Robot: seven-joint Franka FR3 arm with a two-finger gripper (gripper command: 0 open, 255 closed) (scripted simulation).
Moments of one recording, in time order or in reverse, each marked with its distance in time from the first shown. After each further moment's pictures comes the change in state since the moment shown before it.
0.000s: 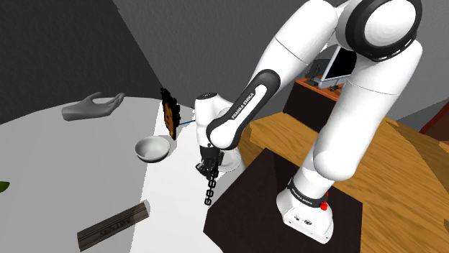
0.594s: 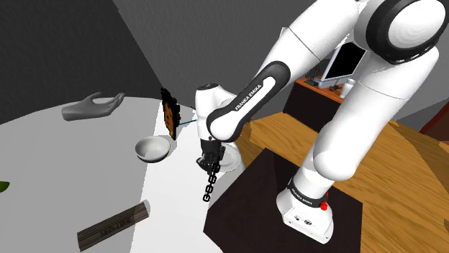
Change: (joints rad) arm 0.002 -0.101 0.006 0.002 0.042 -0.100 -0.025
